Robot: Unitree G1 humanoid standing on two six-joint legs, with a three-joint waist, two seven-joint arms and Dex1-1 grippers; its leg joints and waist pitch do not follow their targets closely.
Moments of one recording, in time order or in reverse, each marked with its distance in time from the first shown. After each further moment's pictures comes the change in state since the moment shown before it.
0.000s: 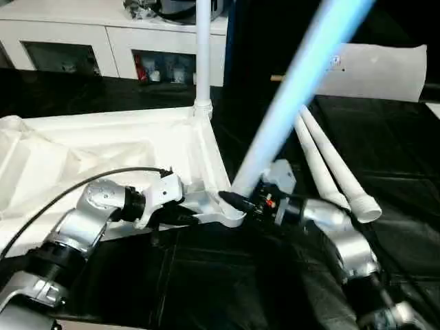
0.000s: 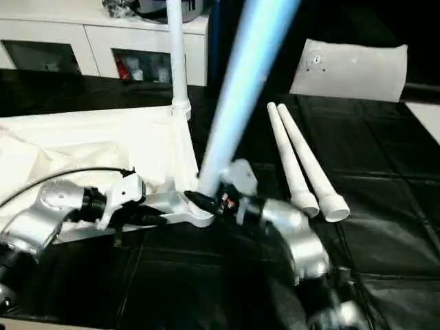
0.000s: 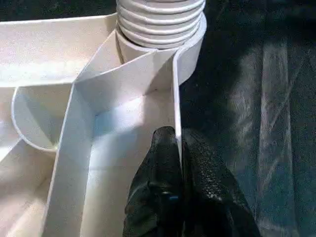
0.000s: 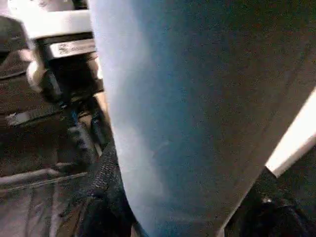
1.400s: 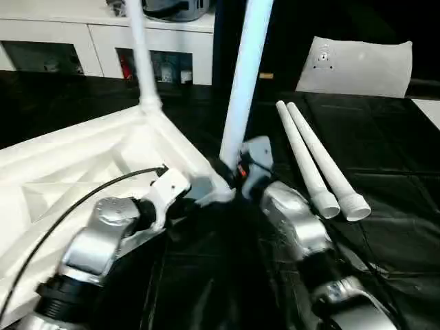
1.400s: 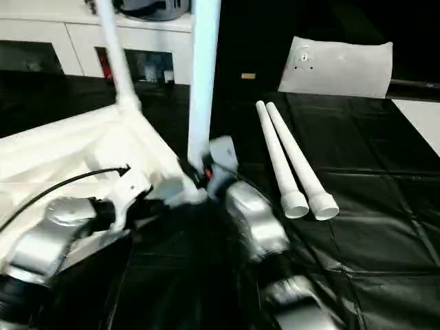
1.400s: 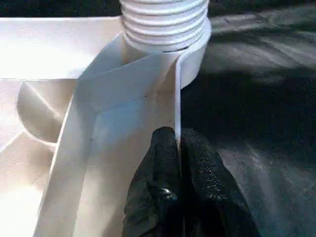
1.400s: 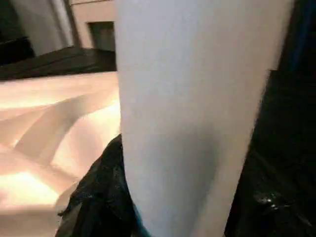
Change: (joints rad) left arm 0.201 -0.223 0.115 -0.475 0.091 0.591 0.477; right arm -0.176 0.315 -0.150 0.282 -0.065 0.007 -0.580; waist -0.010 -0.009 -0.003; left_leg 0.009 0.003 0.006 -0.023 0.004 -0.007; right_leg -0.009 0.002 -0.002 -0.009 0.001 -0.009
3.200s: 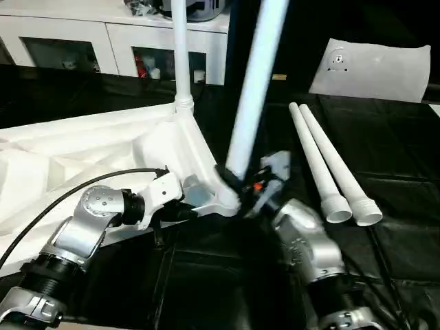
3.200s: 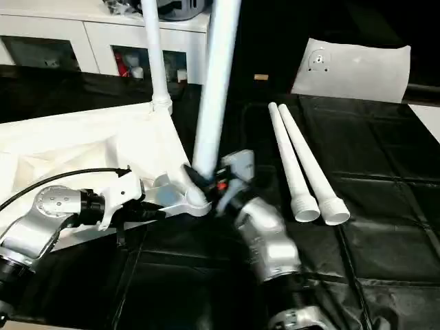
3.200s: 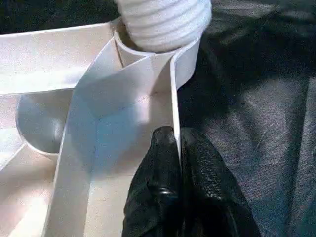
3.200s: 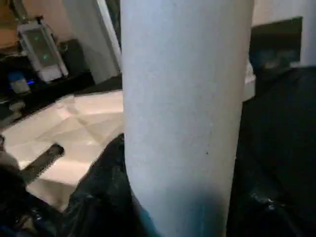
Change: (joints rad) left arm -0.102 0.190 -0.052 0.319 -0.076 -0.482 -0.318; right arm 0.202 -0.027 -0.026 -0.200 0.146 -0.021 0.255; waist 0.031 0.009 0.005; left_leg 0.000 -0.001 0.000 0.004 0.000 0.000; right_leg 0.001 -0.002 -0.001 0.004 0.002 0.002
